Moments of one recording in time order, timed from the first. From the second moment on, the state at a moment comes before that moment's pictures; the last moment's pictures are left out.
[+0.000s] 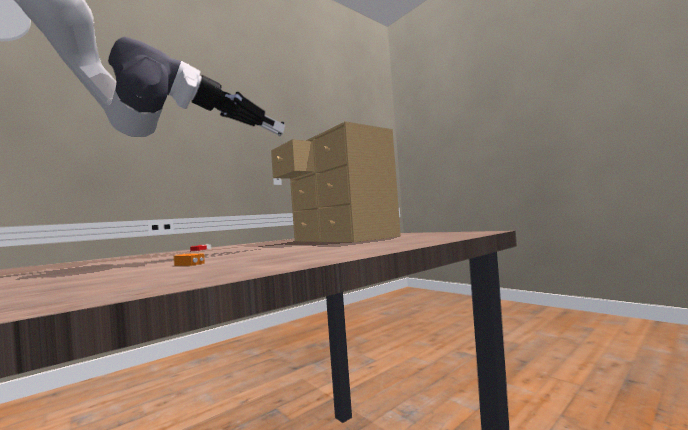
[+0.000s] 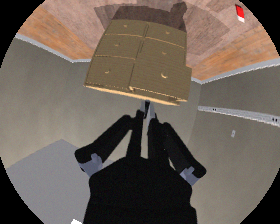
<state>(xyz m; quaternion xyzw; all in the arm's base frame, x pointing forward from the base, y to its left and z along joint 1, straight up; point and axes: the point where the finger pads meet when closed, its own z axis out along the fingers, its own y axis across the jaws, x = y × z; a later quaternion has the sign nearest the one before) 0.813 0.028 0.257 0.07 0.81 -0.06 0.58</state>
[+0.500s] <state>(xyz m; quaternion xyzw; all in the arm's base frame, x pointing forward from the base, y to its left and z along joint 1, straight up) 0.846 0.021 0.256 0.08 0.81 -0.06 0.57</state>
